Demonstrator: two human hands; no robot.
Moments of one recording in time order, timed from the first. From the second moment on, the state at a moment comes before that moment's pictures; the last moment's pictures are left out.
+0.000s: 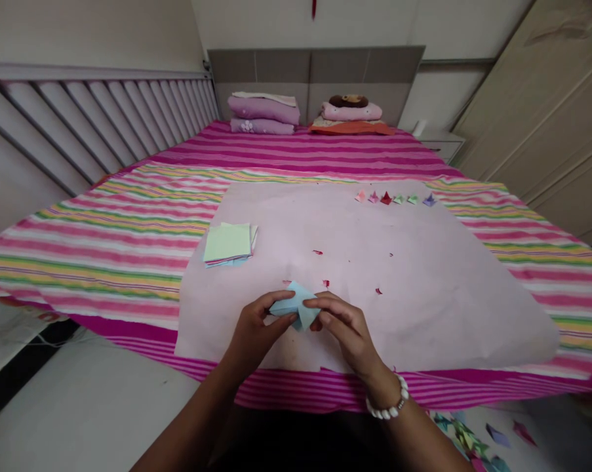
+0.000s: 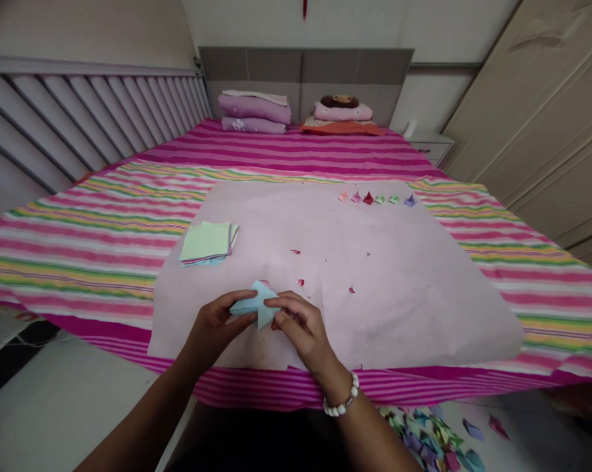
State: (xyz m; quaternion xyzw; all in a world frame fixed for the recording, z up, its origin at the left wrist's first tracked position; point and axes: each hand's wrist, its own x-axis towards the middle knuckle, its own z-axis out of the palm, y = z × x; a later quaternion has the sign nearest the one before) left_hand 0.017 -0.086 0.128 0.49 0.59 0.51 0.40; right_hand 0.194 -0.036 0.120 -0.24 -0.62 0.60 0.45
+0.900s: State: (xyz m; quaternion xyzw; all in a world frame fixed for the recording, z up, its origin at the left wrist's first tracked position) left_hand 0.021 -0.082 0.126 0.38 0.57 0.57 0.46; right_hand 0.188 -0.033 0.116 -0.37 -0.60 0.55 0.45
